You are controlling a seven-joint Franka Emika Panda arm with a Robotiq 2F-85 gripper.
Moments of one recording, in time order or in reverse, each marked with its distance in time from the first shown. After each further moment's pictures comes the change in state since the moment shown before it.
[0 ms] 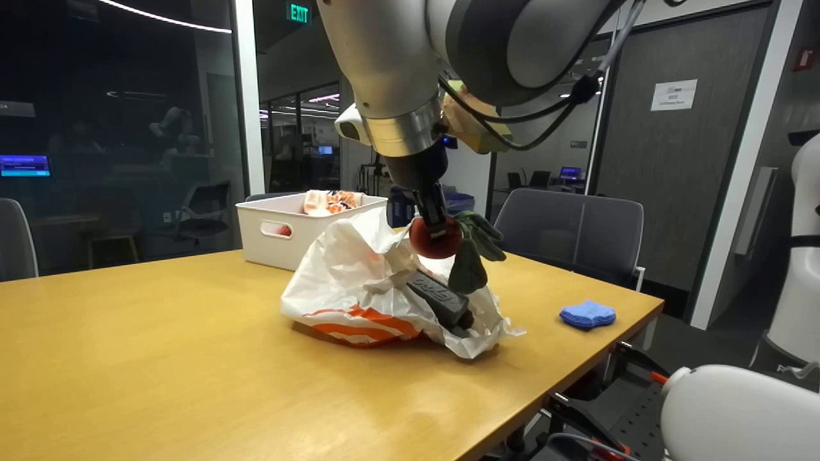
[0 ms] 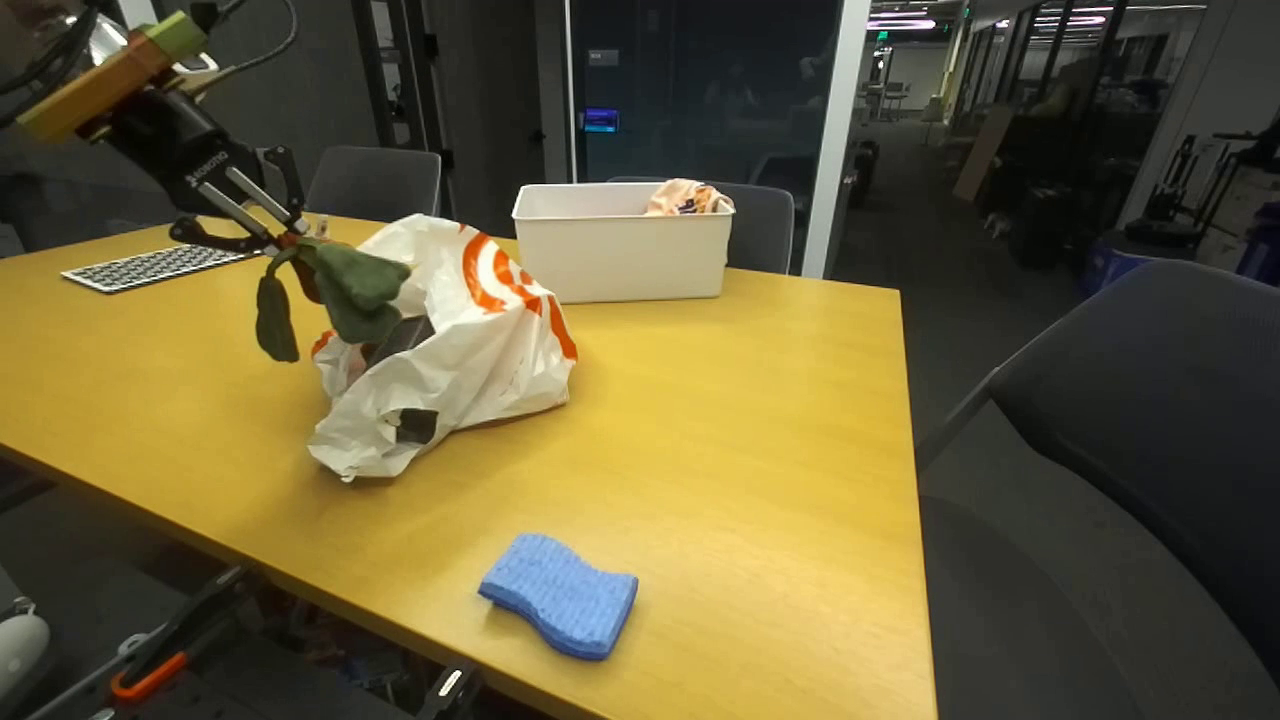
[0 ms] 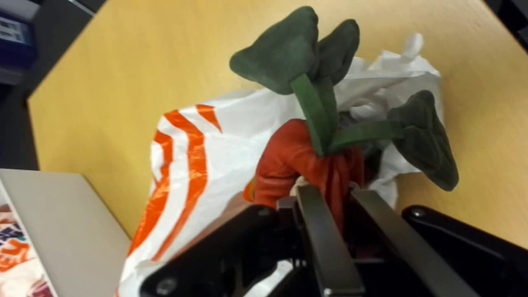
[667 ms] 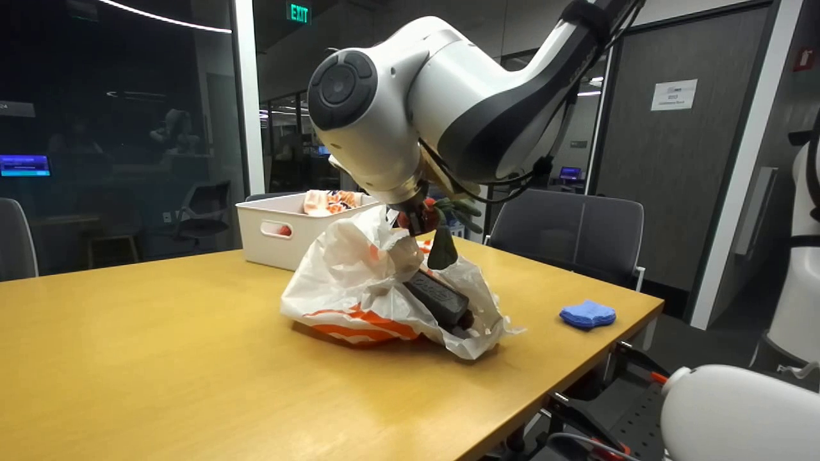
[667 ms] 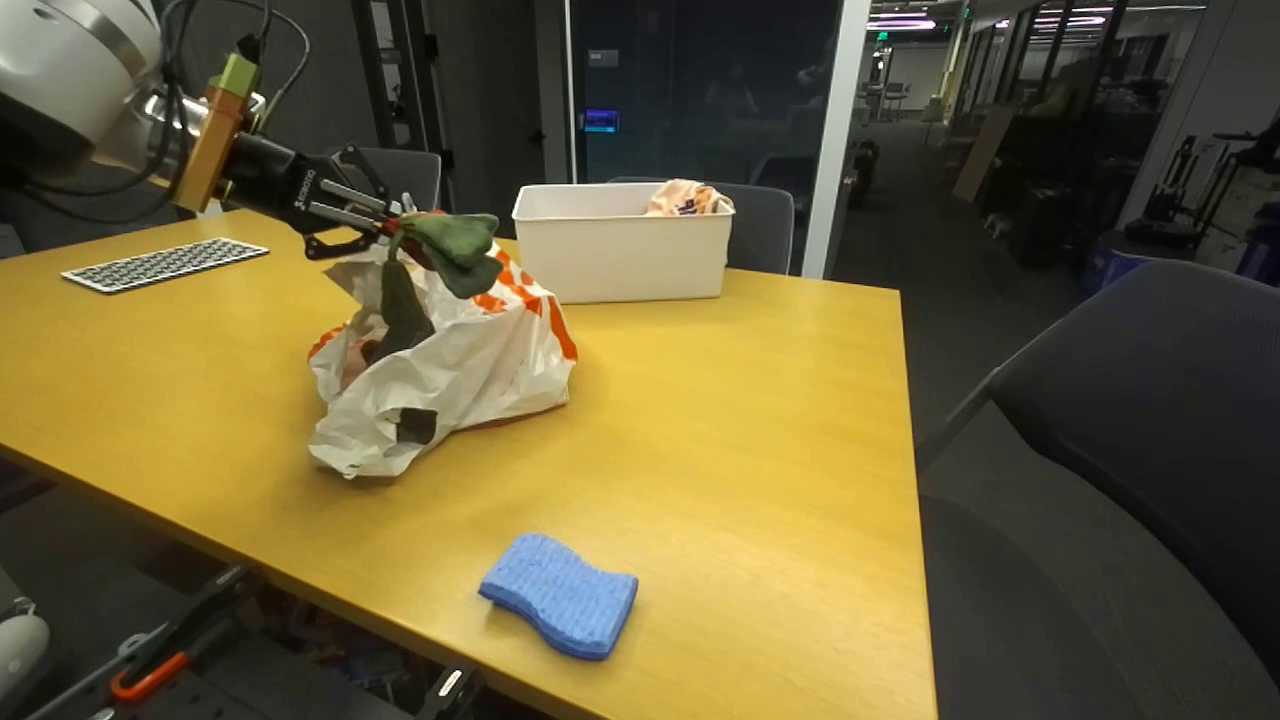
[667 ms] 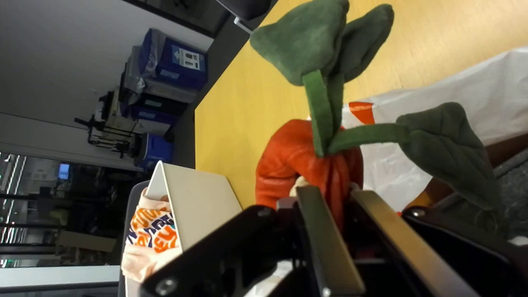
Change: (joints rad) arm -0.011 0.199 -0.026 0.061 -0.523 -0.124 0.305
